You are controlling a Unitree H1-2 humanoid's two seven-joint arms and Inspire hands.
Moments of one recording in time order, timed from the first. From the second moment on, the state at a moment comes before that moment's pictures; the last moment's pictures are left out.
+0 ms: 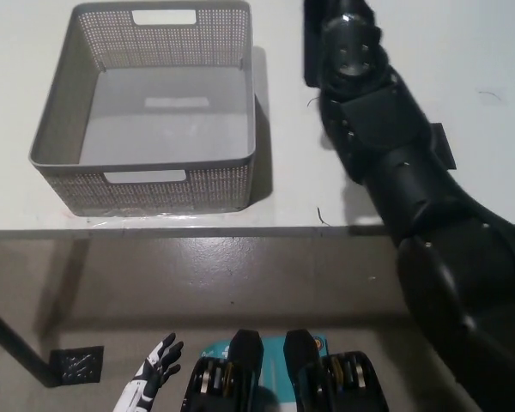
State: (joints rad) left_arm 0.16 0.11 -0.06 0.19 0.01 -0.42 -0.13; right_arm -1.39 0.08 -0.07 1.16 -0.08 -0.19 -0.40
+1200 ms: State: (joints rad) left_arm 0.19 0.13 -0.10 0.13 0.02 -0.41 -0.14; right_arm -1.40 0.28 -0.09 1.36 -0.03 -0.23 -0.44
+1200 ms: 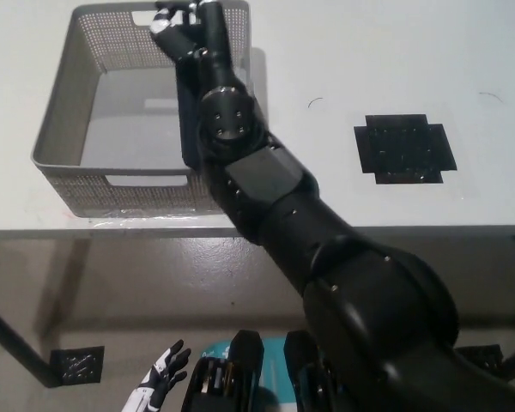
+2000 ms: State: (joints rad) left_arm 0.21 0.14 -0.13 0.13 0.02 -0.39 -0.17; right_arm -1.33 0.22 -0.04 1.37 -0.04 -0.25 -0.48
